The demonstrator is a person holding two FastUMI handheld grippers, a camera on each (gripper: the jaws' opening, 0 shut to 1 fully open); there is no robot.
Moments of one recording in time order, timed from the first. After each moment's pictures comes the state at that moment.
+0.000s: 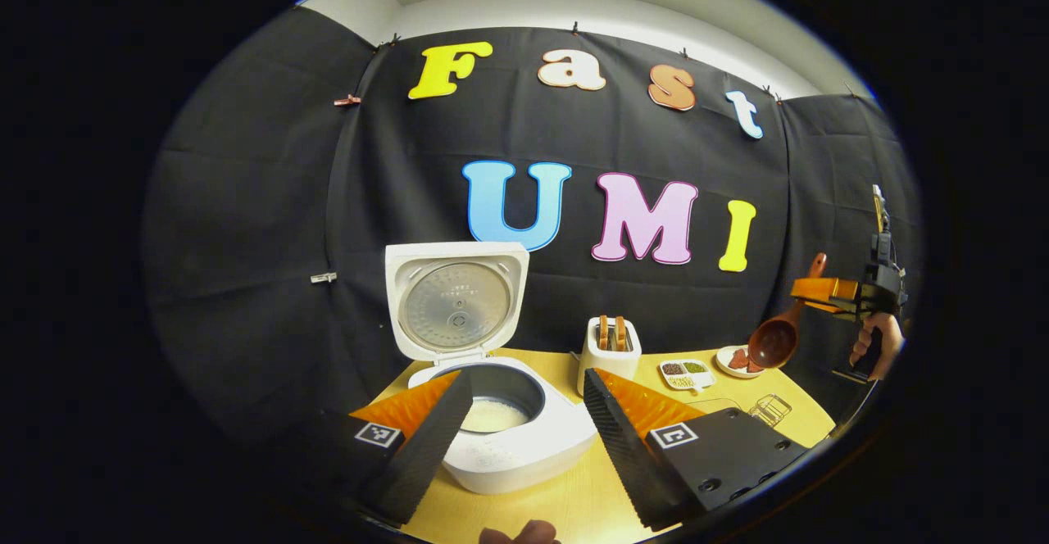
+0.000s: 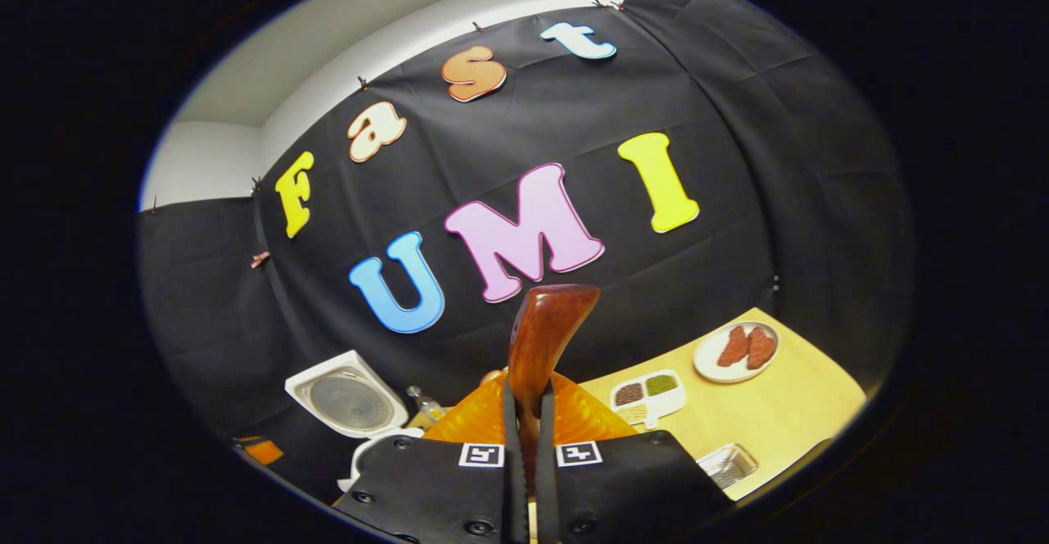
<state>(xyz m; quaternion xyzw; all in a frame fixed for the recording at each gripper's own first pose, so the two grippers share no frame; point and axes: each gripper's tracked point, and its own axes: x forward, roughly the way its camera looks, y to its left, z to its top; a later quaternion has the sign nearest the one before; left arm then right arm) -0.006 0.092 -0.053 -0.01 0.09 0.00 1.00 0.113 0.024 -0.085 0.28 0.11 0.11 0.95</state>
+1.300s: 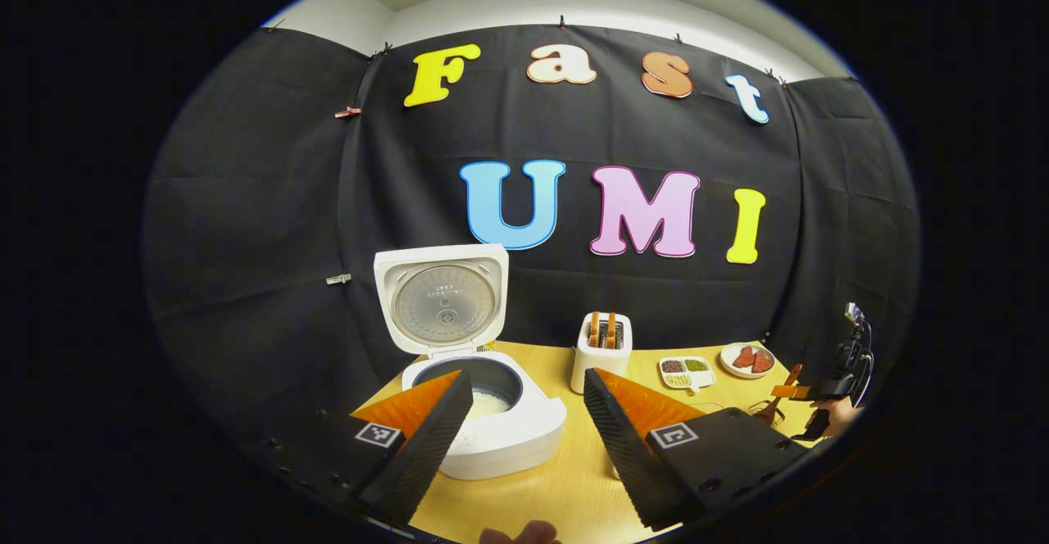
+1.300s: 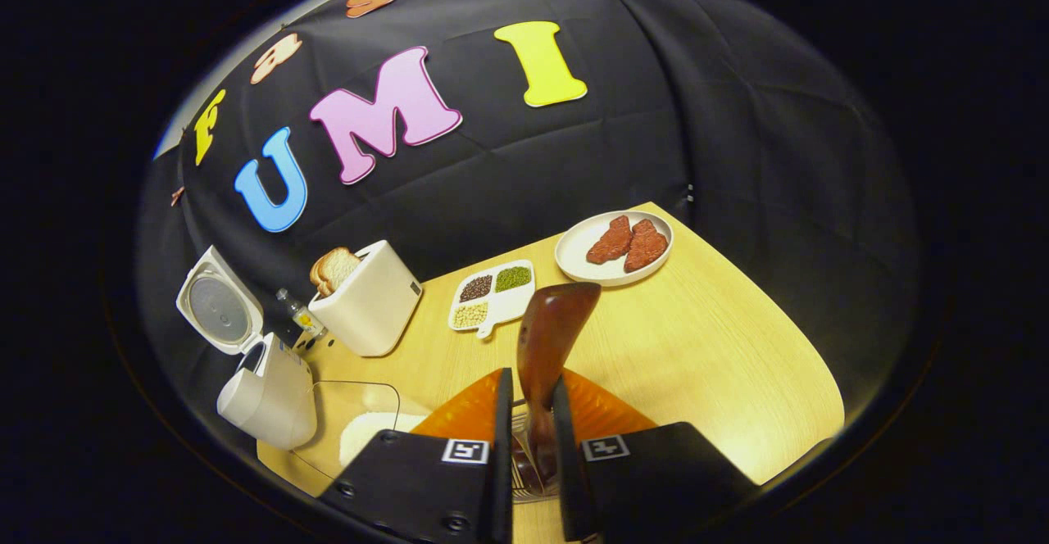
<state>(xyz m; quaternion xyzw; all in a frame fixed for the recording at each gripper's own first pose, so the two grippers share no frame) -0.016 0.026 -0.033 0.00 0.11 0.04 0.99 0.111 -0.072 -0.343 0.24 0.30 0.04 0.92</state>
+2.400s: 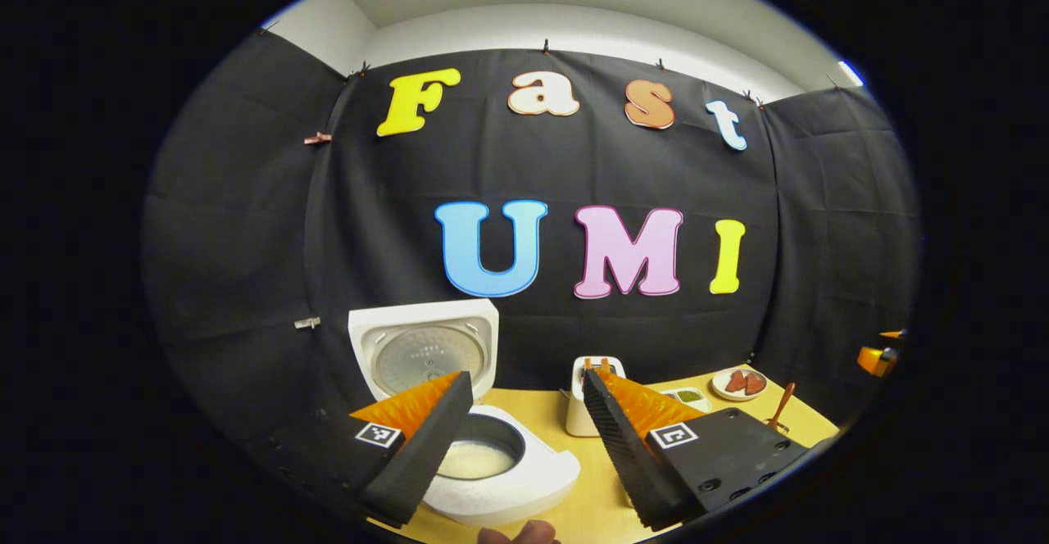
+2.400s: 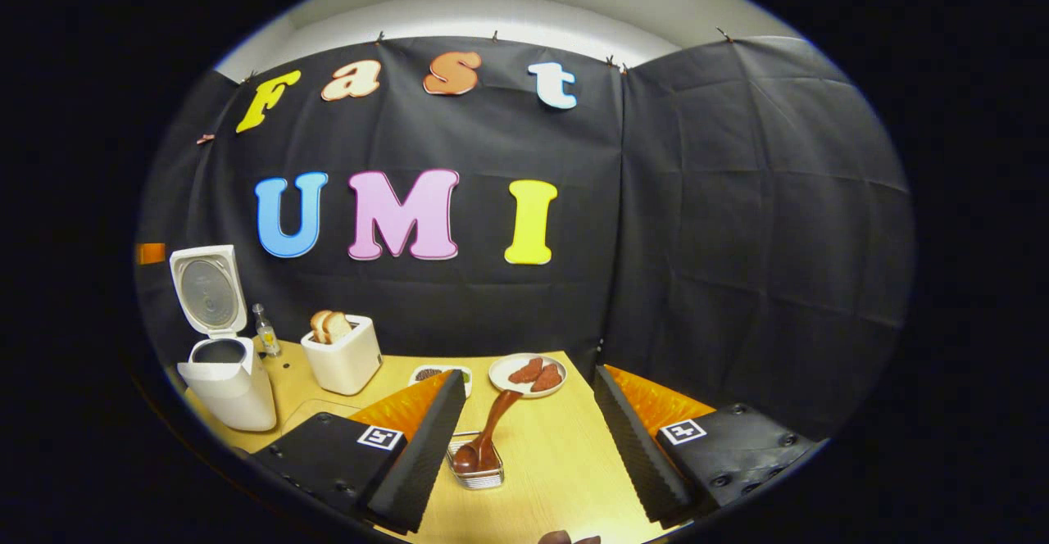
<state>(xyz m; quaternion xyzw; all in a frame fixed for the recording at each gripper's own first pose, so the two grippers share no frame) 0.052 0.067 0.029 0.02 0.03 -0.02 1.00 -0.012 -0.126 -0.101 0.05 0.08 -0.07 0.99</state>
